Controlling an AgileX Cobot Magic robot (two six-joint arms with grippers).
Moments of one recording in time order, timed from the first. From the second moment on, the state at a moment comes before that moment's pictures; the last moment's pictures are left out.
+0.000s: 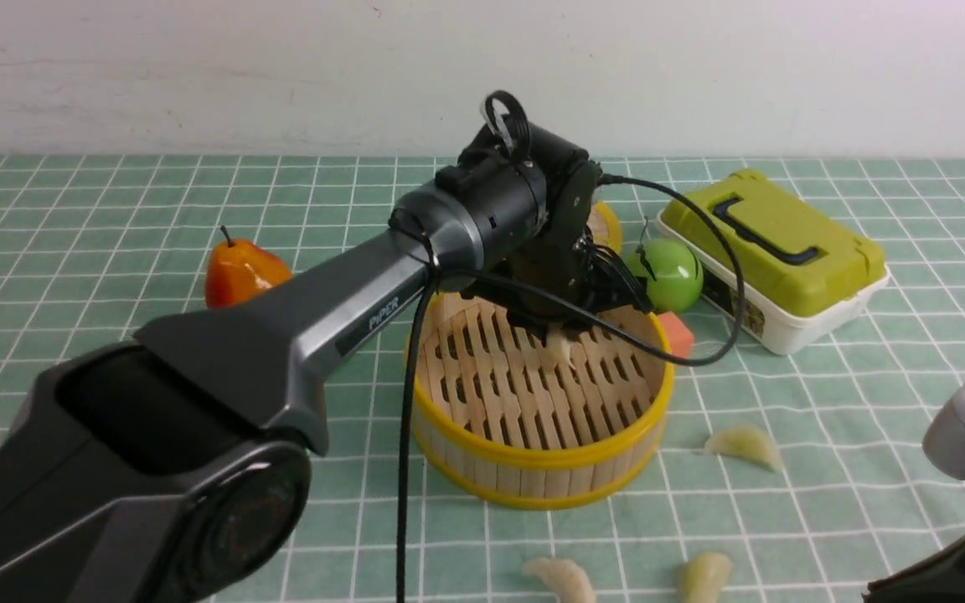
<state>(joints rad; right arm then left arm) 0.30 0.92 -0.75 0.47 1.00 -0.45 -0.64 2.46 -2.32 0.10 1.00 -0.52</state>
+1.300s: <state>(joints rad) 0.32 0.72 -0.76 0.36 1.02 -0.35 -0.80 1.91 -1.38 -0.16 0.76 -0.43</state>
